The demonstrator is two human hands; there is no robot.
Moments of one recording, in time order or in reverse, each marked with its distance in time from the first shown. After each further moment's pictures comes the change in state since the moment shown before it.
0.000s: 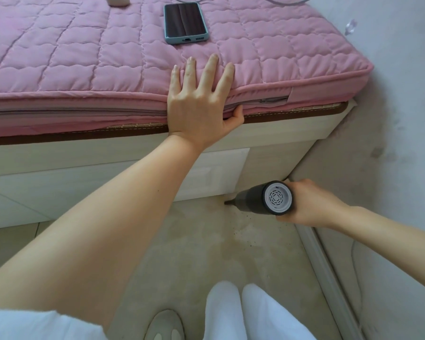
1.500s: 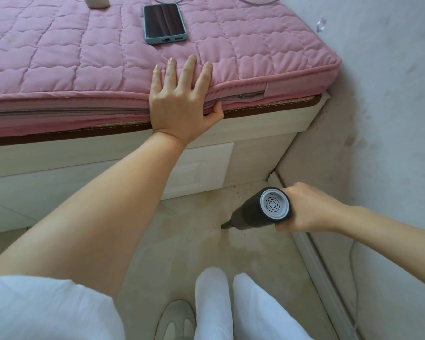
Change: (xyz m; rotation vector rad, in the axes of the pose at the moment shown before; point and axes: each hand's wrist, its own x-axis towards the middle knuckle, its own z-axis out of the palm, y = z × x) left_hand -0.003 -0.002 0.004 0.027 0.022 0.005; right_hand -0.040 0.002 -0.003 -0.119 -0.077 -0.029
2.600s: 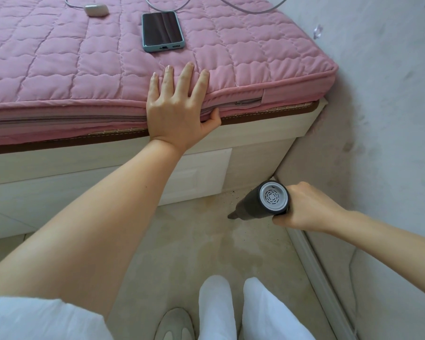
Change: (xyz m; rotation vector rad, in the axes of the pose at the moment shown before) left_hand 0.000 0.001 -0.001 0.001 0.012 0.000; right_hand 0.009 0.011 0.005 0.055 0.120 0.103
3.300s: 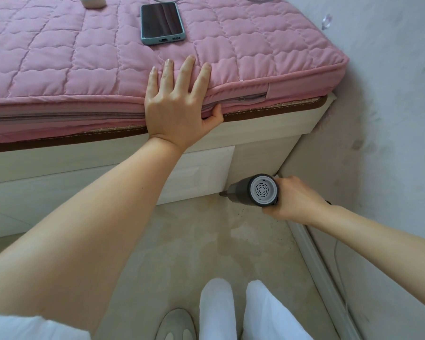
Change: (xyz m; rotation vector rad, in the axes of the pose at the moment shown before) left_hand 0.000 0.000 0.002 0.019 0.022 0.013; right_hand 0.033 -0.003 0.021 0.098 0.052 -0.004
